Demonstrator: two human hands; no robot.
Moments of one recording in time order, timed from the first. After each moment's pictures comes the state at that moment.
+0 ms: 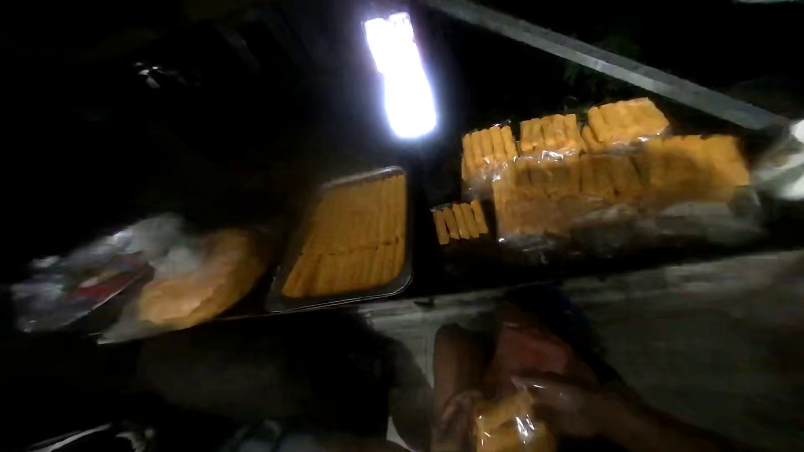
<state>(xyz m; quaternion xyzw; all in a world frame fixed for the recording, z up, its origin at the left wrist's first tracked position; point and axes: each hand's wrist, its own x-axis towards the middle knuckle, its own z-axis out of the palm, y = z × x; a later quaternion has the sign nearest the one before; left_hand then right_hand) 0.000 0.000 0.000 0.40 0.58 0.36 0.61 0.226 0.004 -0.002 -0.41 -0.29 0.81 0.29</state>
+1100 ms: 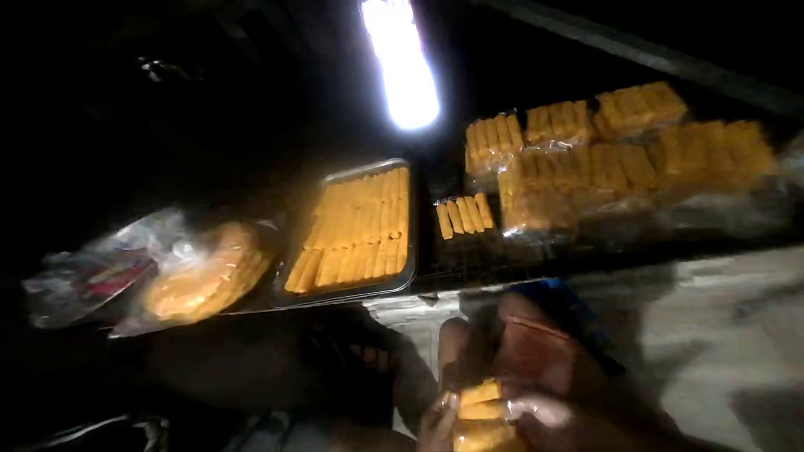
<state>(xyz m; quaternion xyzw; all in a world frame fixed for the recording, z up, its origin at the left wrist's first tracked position) -0.031 0.009 -0.019 0.40 0.64 0.31 0.58 0.187 -0.002 -0.030 -0.40 -0.31 0.81 0.30</state>
